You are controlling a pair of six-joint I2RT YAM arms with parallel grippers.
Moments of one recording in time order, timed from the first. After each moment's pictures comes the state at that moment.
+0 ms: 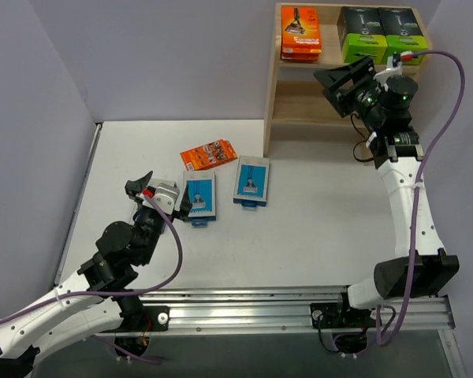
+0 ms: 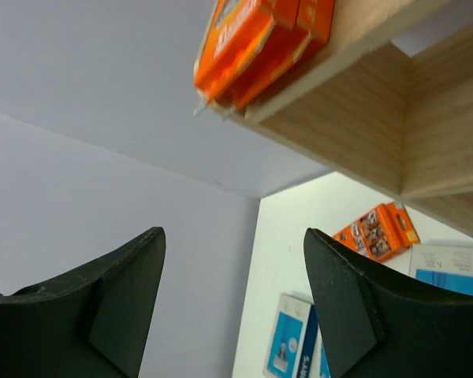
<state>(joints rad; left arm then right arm) -0.97 0.64 0.69 0.18 -0.65 0.42 0.01 1.48 1.69 -0.21 -0.37 1.03</state>
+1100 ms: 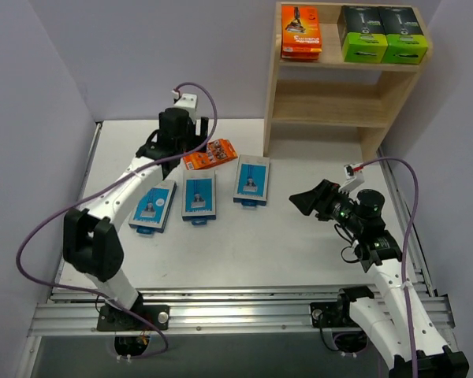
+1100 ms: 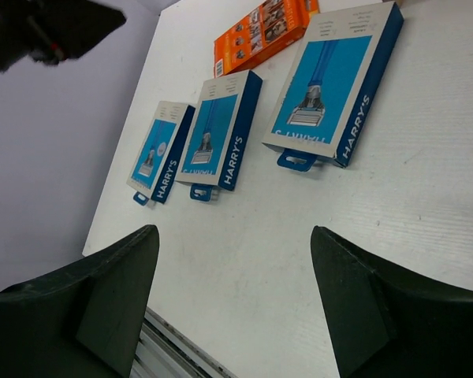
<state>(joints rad) -0.46 1.60 1.41 -0.25 -0.32 -0.08 0.11 0.74 0.58 -0.12 -0.48 0.64</state>
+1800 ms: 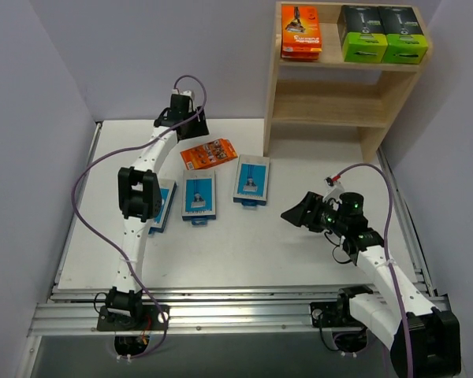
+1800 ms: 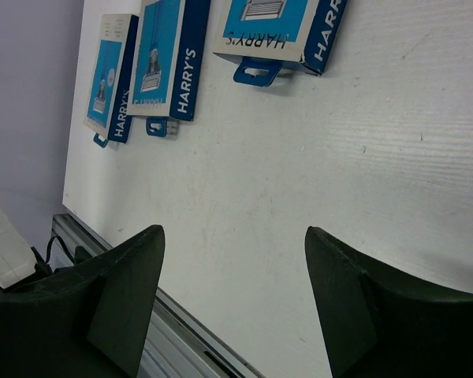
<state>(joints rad) -0.26 2.55 2.44 -0.56 0.04 -0.37 0.15 0.90 0.42 -0.05 -0.55 0.61</state>
